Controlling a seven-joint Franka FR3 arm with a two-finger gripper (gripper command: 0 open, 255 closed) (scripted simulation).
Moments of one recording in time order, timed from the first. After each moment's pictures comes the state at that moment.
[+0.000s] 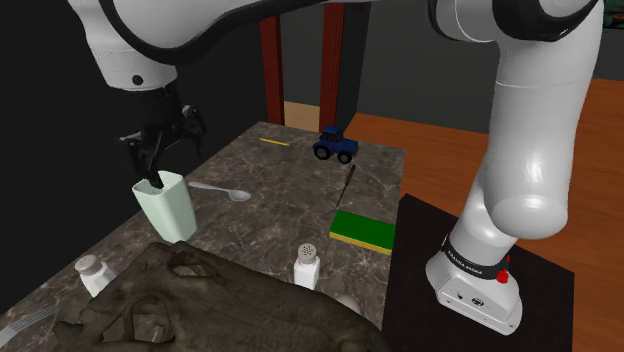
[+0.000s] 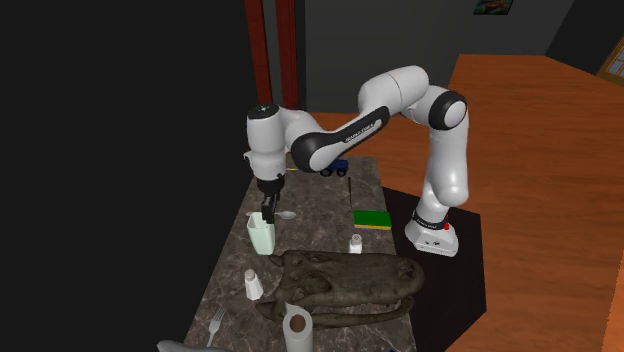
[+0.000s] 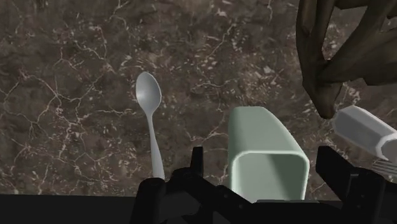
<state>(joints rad) 0.26 0.28 0.56 -1.58 -0.19 1.83 0.49</state>
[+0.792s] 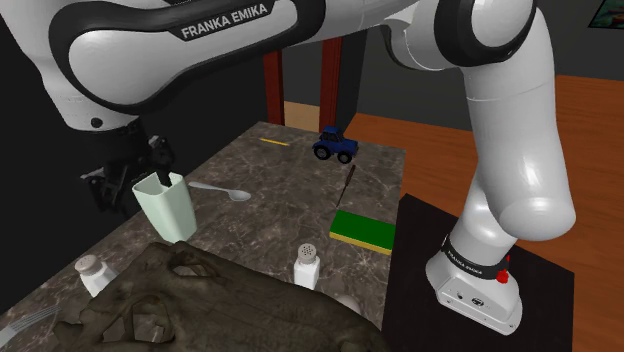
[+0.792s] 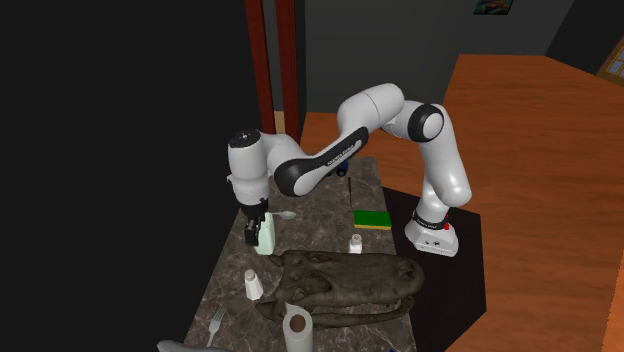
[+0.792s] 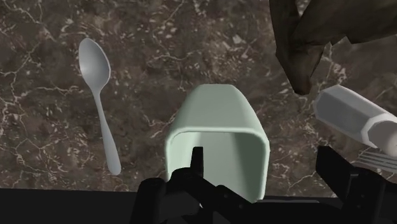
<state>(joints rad) 0.37 0.49 0.55 -1.40 -0.30 1.86 0.55</state>
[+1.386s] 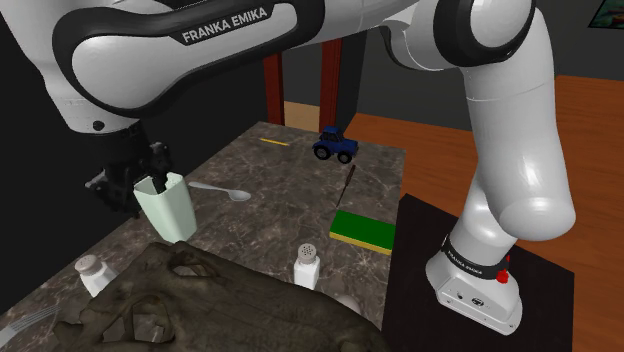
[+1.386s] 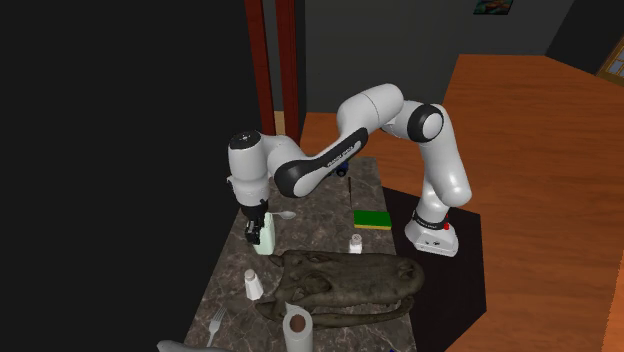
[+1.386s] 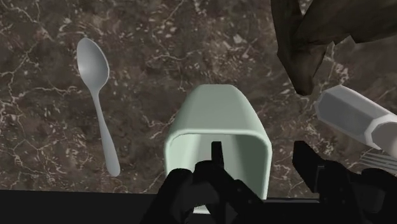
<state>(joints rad) 0.37 0.49 0.55 -1.41 -0.30 1.87 0.55</state>
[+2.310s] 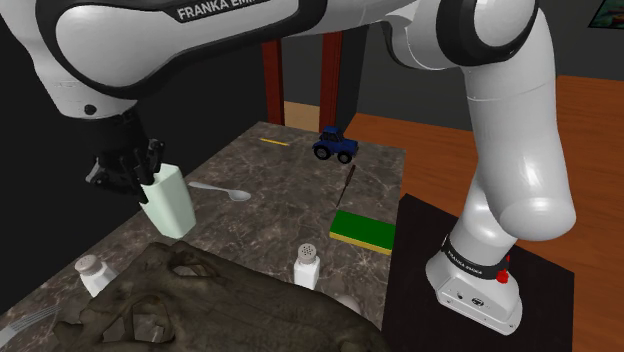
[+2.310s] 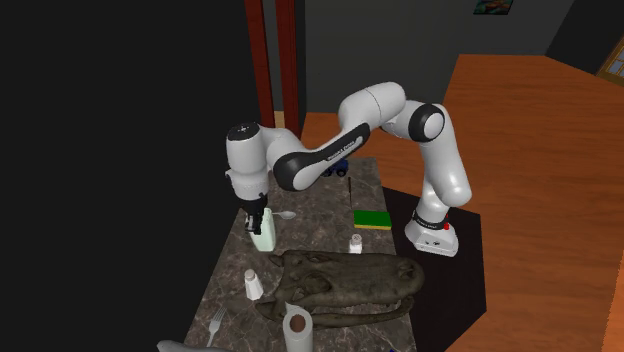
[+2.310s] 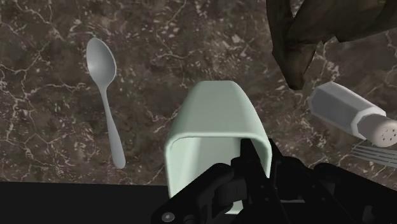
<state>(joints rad) 0.37 0.49 0.55 -1.36 -0.30 1.82 0.55</state>
